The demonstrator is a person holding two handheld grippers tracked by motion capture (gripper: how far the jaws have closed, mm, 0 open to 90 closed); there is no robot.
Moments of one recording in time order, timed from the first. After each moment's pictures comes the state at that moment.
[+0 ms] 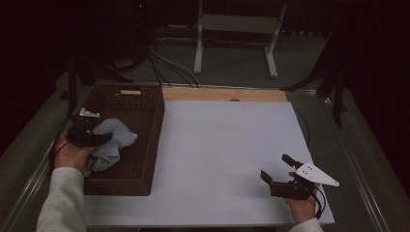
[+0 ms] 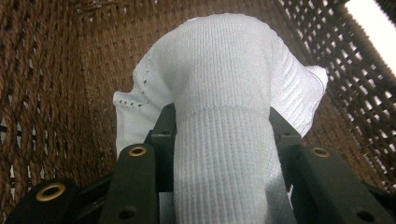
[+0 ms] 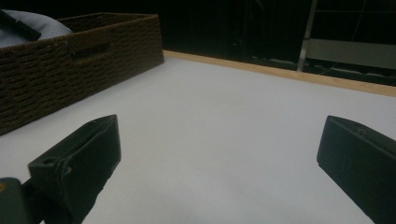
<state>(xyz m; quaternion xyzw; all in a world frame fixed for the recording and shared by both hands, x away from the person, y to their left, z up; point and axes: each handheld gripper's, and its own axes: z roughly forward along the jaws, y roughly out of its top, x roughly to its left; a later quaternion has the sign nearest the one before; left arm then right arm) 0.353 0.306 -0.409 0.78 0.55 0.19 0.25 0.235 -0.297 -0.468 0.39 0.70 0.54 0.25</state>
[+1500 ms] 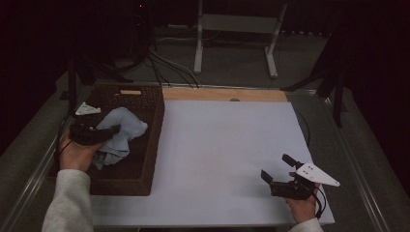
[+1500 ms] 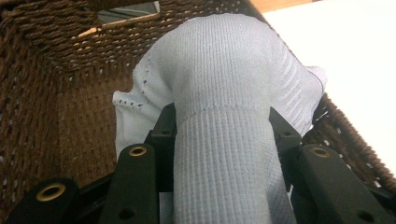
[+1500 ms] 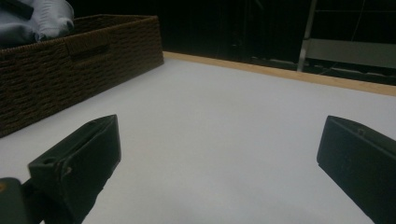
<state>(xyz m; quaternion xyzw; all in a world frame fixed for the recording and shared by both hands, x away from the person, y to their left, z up) 0.337 0.282 -0.379 0.76 0.52 0.21 0.34 0.235 -0.297 -0.468 0.40 0.69 0.55 0.25</state>
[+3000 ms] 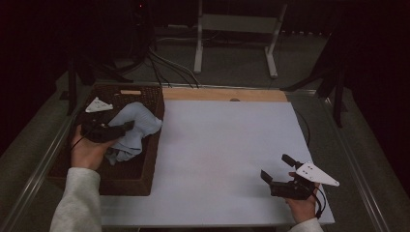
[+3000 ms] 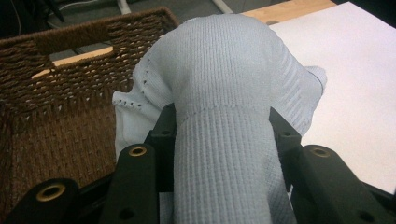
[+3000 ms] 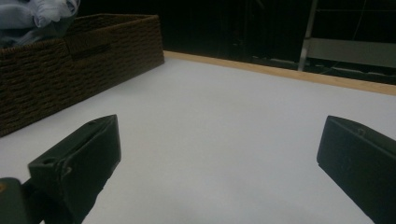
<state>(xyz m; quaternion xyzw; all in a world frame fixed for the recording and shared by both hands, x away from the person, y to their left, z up) 0.334 0.245 -0.358 0.77 0.47 0.20 0.38 0.236 -0.297 -0.468 0.40 0.69 0.55 0.25</state>
